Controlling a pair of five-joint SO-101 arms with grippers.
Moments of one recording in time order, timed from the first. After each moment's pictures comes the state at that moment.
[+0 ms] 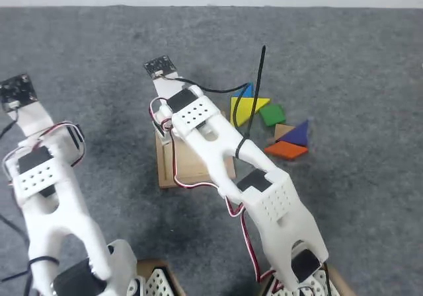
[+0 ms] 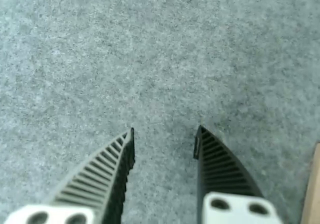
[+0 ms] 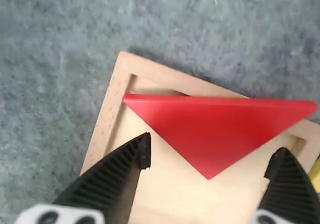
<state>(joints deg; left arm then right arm) -36.7 -24.9 48.7 43.6 0.9 -43.5 42.5 -31.4 71.0 -13.1</state>
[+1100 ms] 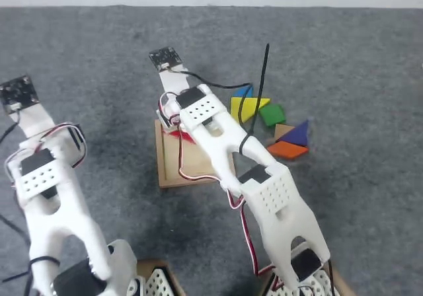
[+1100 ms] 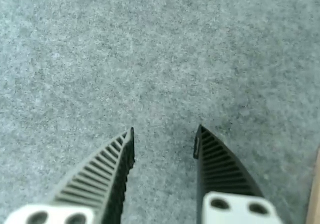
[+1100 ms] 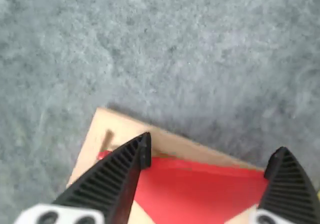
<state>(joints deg) -36.7 -24.9 50.9 40.2 0.9 -40.4 47.7 -33.3 61.3 -8.9</state>
